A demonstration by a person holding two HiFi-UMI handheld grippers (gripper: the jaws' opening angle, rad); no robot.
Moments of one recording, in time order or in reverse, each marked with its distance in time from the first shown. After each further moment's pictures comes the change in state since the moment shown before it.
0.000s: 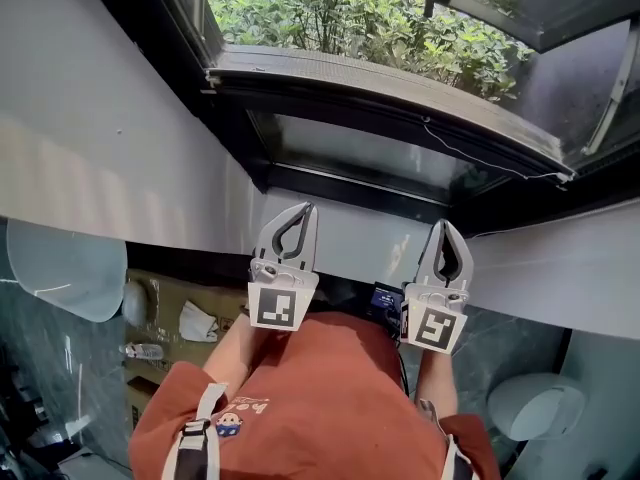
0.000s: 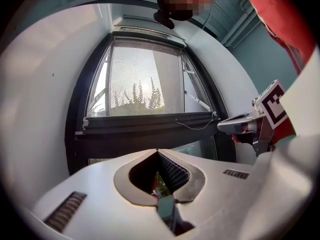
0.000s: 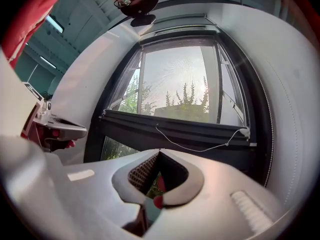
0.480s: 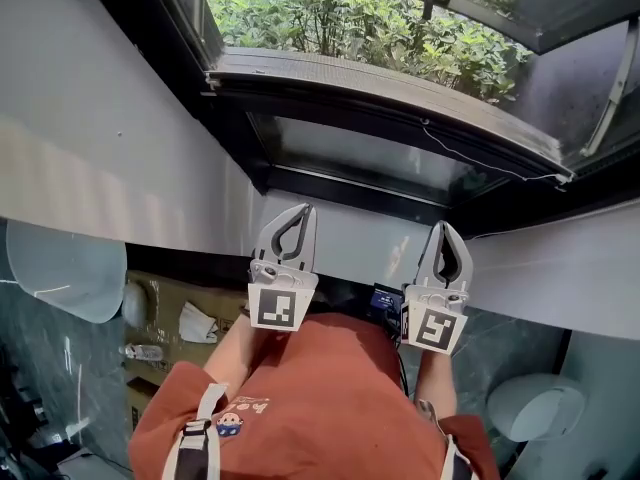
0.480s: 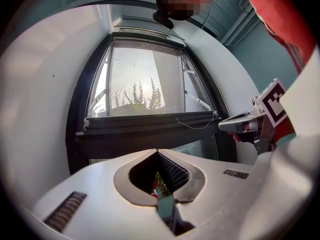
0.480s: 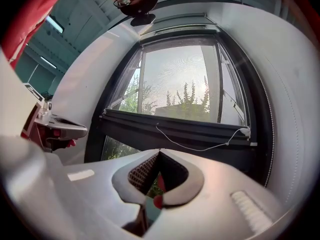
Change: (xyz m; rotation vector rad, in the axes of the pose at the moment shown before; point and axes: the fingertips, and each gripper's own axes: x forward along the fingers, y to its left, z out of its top) left arm 0.001 0.001 -0.001 0.006 0.003 0.007; right arm 0.000 -0.002 -0.001 0.003 0.008 0.006
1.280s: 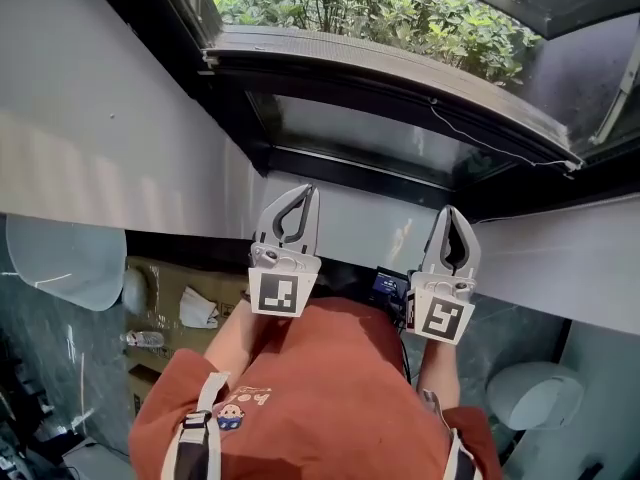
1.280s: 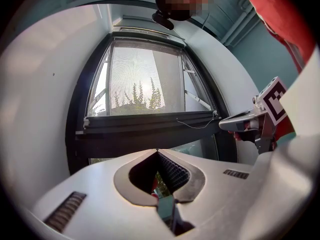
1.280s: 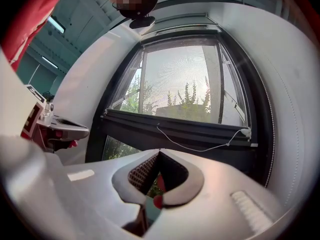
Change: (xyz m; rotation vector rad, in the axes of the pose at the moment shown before) left arm 0.001 0.001 -0.002 0.004 -0.004 0.000; right arm 0.000 0.002 0.001 -0.006 -0.004 0.015
